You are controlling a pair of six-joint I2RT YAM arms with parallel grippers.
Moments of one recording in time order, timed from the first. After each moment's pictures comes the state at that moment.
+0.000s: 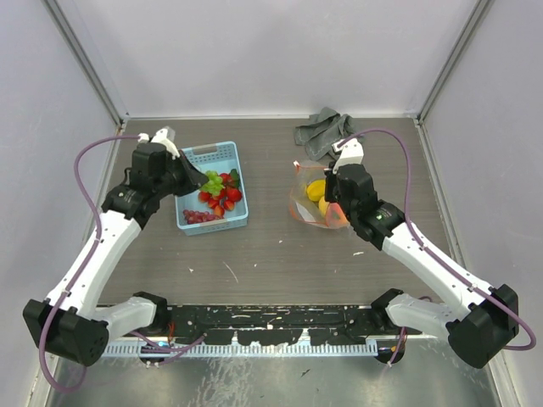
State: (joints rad) left arm -0.29 1.11 1.11 -0.54 0.09 -0.60; right arm 0.58 1.07 0.89 -0.22 0.38 0.22
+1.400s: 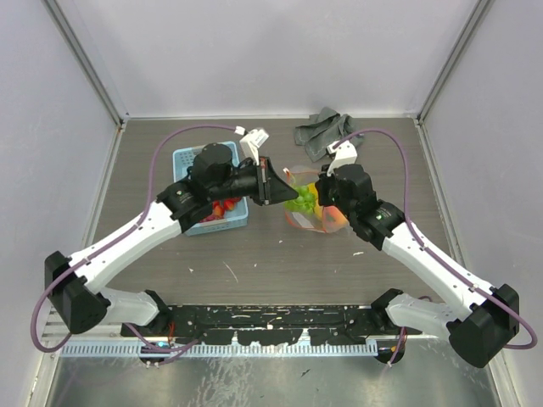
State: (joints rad) left arm -0.78 1.29 1.22 -0.14 0.43 -0.69; right arm 0.60 1.07 0.91 -0.25 0.25 0.25
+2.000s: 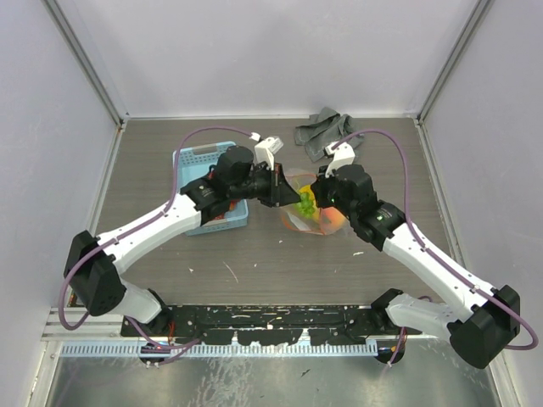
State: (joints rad) left arm -0.79 1.46 1.22 -0.12 0.39 -0.60; right arm 0.61 1.07 0.91 -0.26 0.17 0.27
